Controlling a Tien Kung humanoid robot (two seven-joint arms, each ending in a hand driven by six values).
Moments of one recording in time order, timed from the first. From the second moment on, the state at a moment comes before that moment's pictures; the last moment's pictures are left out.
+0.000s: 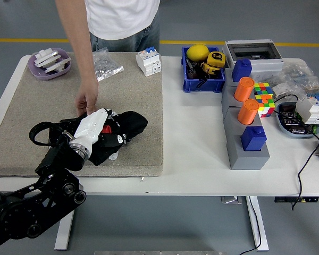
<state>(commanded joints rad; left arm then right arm) -0.40 0.28 -0.71 -1.40 1.78 0.36 0.54 0.18 -0.37 0.79 0.18 -0.35 0.00 -0.12</state>
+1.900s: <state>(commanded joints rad) -0.15 0.36 -1.16 -1.35 1.90 0.37 0.56 0.17 -0.38 0.78 0.18 -0.34 0.00 -0.12</state>
